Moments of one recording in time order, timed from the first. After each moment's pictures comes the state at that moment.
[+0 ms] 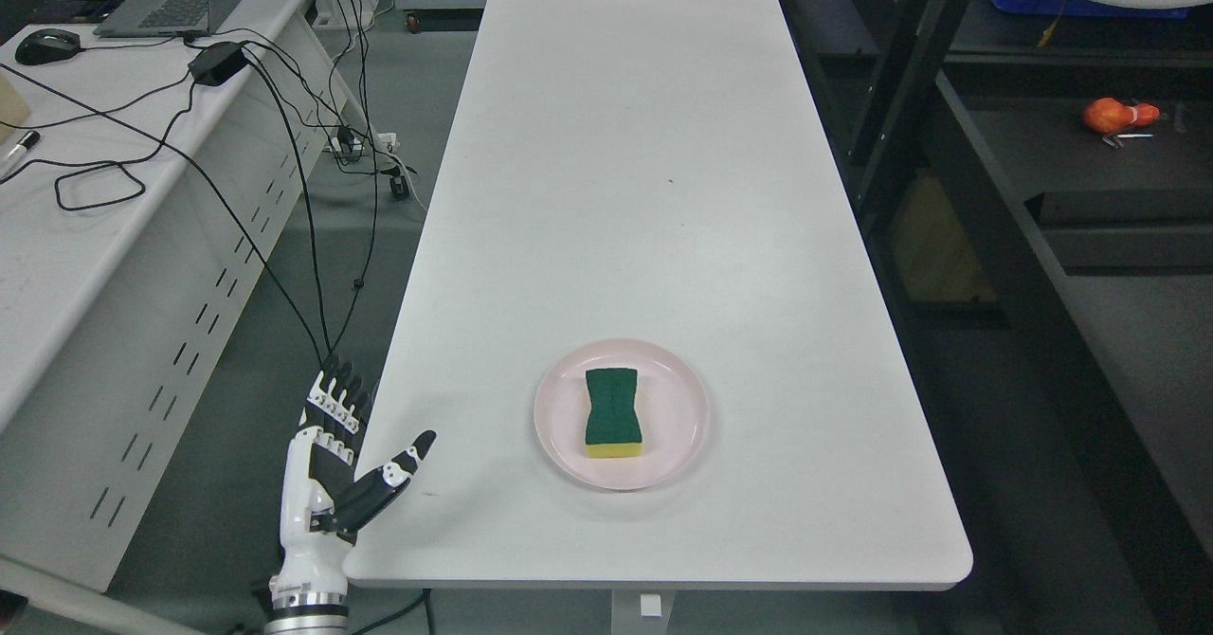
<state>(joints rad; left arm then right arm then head) 0.13 0.00 -0.03 -1.71 0.19 -0.28 0.14 -0.08 0.00 -0.21 0.00 -0.12 0.00 -0.07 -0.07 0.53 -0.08</state>
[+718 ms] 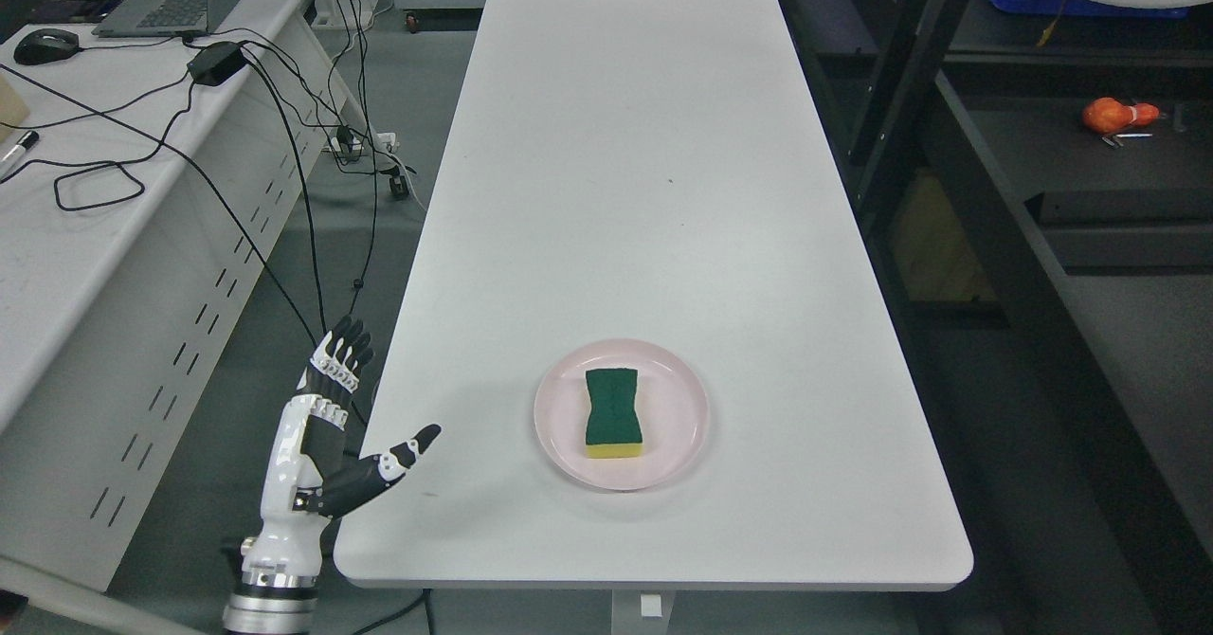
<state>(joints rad) 0.08 0.10 0.02 -1.71 0.07 -0.45 -0.12 -0.08 0.00 -0.21 0.00 -0.12 0.00 -0.07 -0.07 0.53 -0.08</state>
